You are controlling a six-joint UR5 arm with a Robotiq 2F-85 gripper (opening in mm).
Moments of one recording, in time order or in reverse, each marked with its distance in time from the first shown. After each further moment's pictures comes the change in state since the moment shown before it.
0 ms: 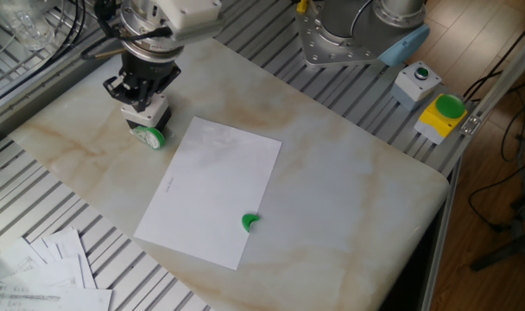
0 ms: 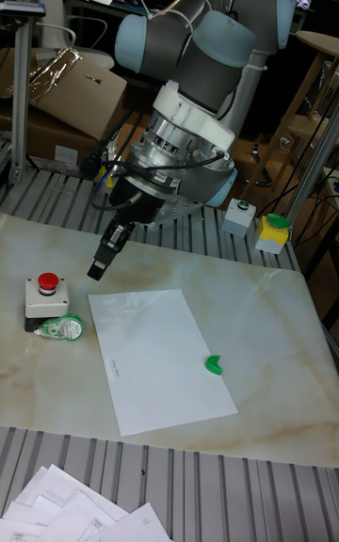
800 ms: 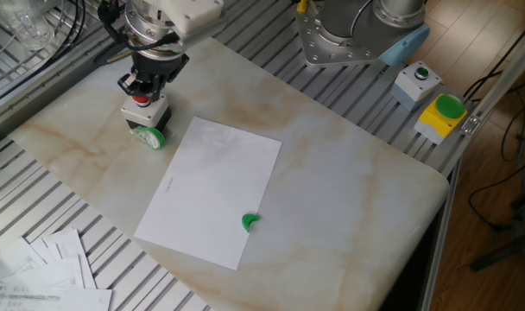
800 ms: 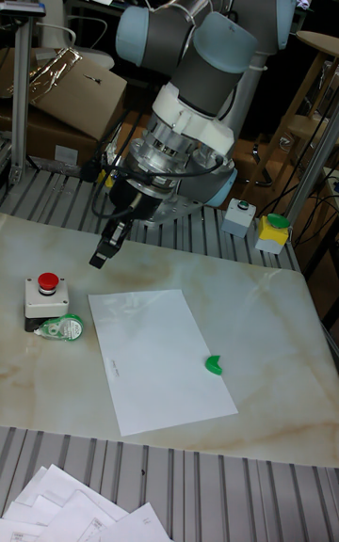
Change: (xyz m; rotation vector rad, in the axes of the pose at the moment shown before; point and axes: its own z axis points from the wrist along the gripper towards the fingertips) arm 0.006 0.034 -0.001 -0.131 0.016 -0.085
